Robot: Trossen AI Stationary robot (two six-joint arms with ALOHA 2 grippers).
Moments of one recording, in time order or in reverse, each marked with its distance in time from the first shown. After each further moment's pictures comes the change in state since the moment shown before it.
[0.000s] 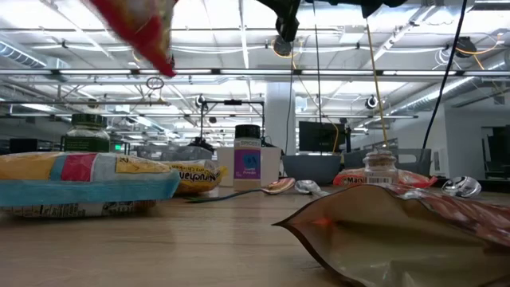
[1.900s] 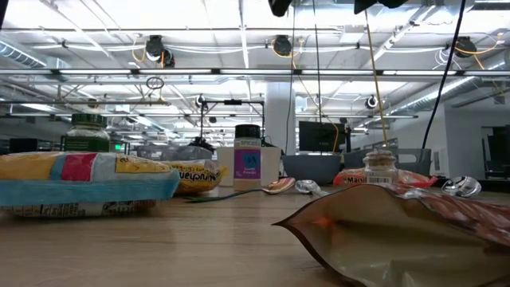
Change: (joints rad) left arm 0.039 0.313 0.474 0.093 0.243 0.097; right arm 0.008 0.010 -0.002 0.214 -0.149 -0.015
